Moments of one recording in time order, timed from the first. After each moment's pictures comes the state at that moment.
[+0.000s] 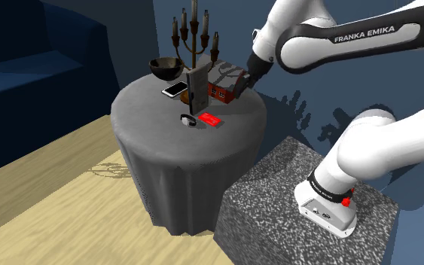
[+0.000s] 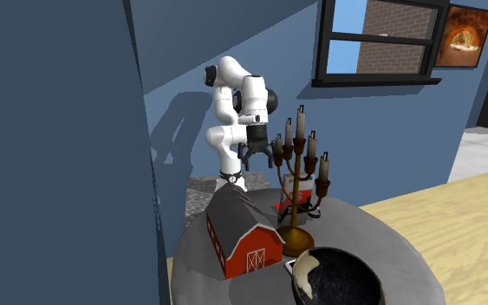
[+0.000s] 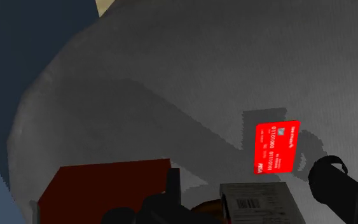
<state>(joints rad) 0.09 -0.72 0.06 -2.74 0.01 2.32 0.01</state>
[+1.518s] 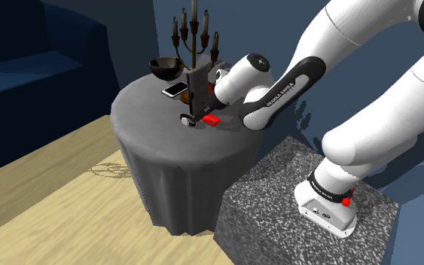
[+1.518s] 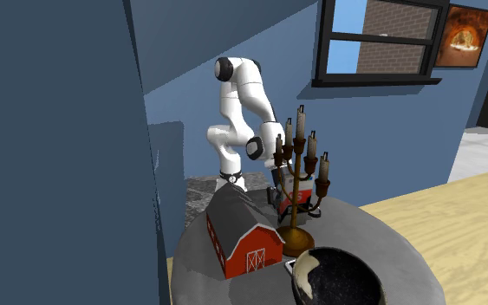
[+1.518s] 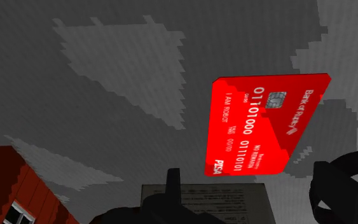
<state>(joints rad) -0.46 -0.11 0.72 -2.74 -0.21 3.24 0.30</state>
